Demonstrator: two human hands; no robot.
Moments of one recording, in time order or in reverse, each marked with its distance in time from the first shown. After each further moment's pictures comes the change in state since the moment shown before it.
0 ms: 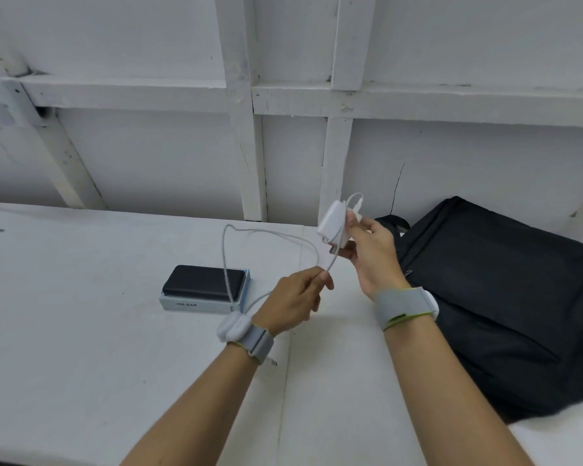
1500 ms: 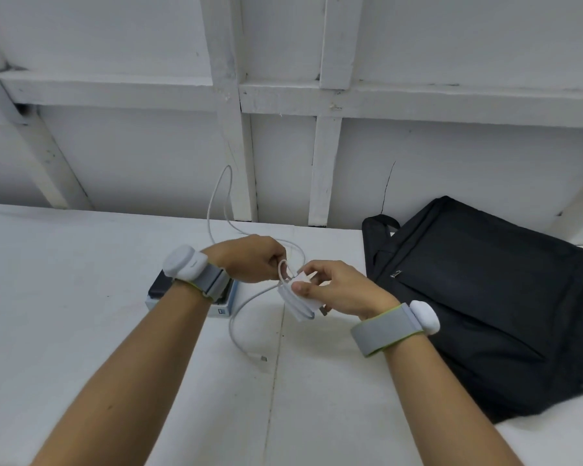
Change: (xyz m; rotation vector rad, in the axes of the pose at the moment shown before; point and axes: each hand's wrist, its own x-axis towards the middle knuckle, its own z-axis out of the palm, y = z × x) left_hand 0.035 0.032 -0.087 0.657 -0.365 -0.077; right_hand -0.019 0.018 -0.018 -0.852 -0.538 0.093
